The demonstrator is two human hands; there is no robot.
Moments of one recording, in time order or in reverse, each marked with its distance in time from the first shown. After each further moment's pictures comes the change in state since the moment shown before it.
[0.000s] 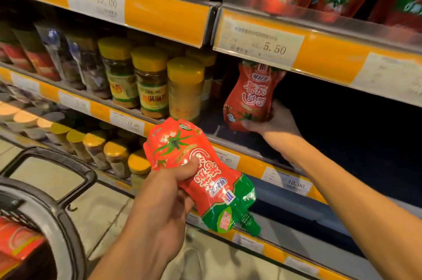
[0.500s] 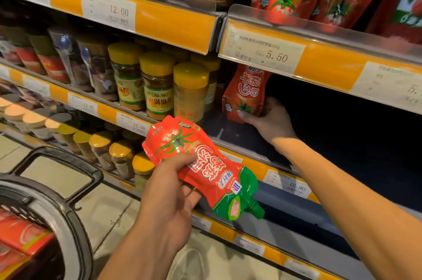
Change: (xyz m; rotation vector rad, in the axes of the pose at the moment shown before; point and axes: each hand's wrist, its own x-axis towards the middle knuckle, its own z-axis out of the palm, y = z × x) left_hand 0.002 0.003 0.004 -0.080 -0.011 0.041; right_hand 0.019 -0.004 0.012 -0.021 0.046 0.018
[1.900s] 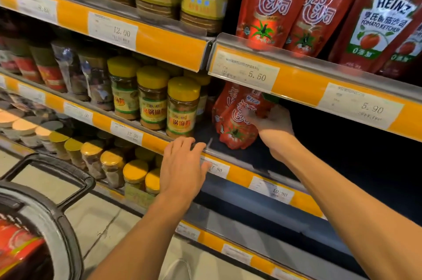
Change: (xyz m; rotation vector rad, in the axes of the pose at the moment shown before) left_hand 0.085 -0.021 0.006 1.838 0.123 1.068; right_hand -0.024 -0.039 -0.032 0.171 0.149 -0.034
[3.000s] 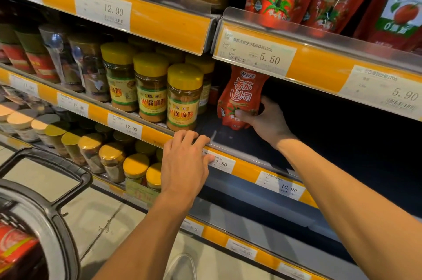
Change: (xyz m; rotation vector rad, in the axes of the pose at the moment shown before) left_hand 0.000 -0.005 0.012 -0.070 0.062 -0.002; right_hand 0.026 0.040 0.021 -0.143 -0.229 0.011
